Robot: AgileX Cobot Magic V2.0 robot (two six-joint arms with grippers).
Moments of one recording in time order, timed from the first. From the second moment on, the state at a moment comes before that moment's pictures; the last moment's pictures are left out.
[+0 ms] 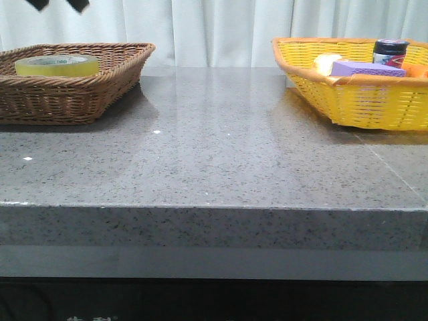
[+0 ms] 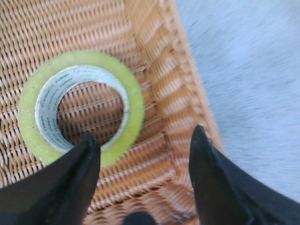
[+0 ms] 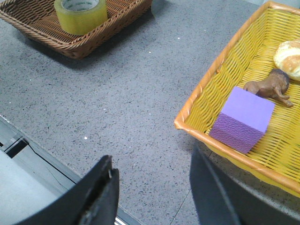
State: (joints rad) left arm -0.22 1.80 -1.98 -0.14 1.25 0.17; right arm 0.45 0.70 -0.89 0.11 0.71 -0.09
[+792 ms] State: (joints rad) left arm -0.22 0.91 -1.06 -0.22 0.86 0.17; right arm 0.45 0.70 -0.89 0.11 0.71 -0.09
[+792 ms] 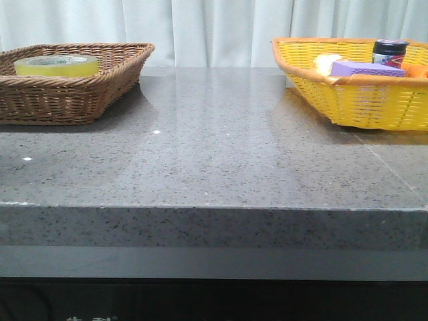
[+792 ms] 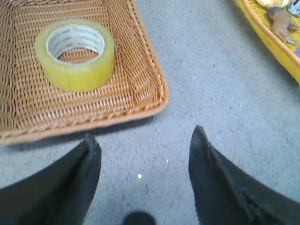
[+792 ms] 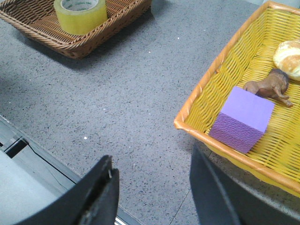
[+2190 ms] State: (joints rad) left arm -0.22 0.55 -0.73 -0.18 0.73 0.17; right arm 0.45 0.70 -0.89 0.11 0.72 -0.09
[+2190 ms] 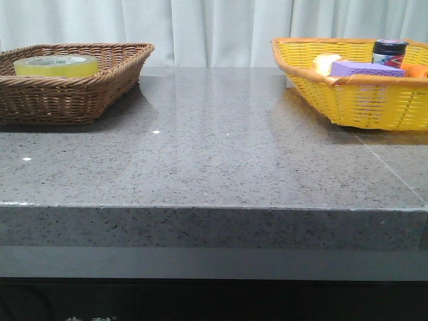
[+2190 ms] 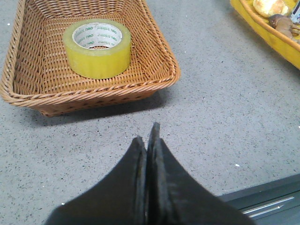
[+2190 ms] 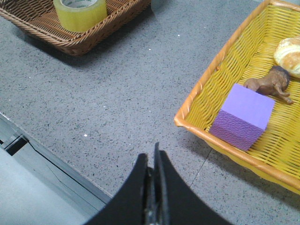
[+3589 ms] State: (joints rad) left arm -0.05 0.00 0.00 -0.06 0.01 0.01; right arm 0.45 0.70 -0.89 0.11 0.72 -0.09
